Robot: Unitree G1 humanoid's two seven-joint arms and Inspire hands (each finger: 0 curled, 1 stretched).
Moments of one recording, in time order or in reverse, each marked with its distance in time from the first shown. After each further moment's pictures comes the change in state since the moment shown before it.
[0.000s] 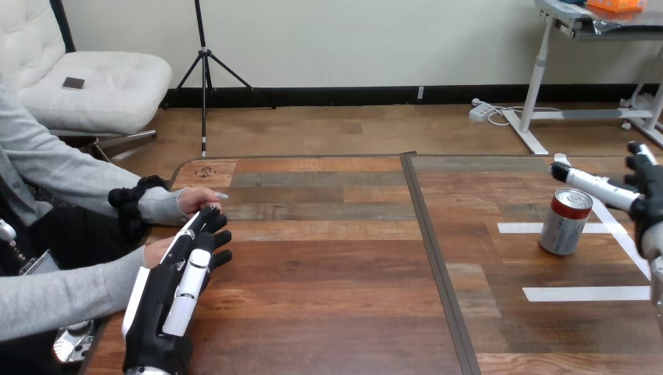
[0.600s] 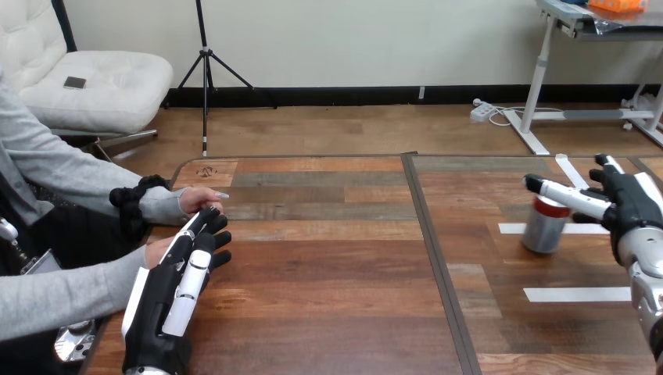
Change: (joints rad) left arm 0.000 0.000 0.000 0.000 0.000 0.005 0.002; right arm 0.000 0.033 0.057 0.003 -0.040 0.021 0.015
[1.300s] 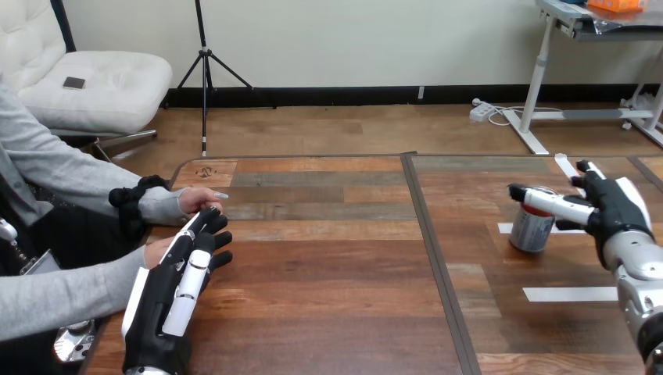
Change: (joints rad) left arm 0.000 0.000 0.000 0.000 -0.001 -0.001 0.001; right arm 0.000 0.030 0.019 0.004 -0.011 0.009 0.001
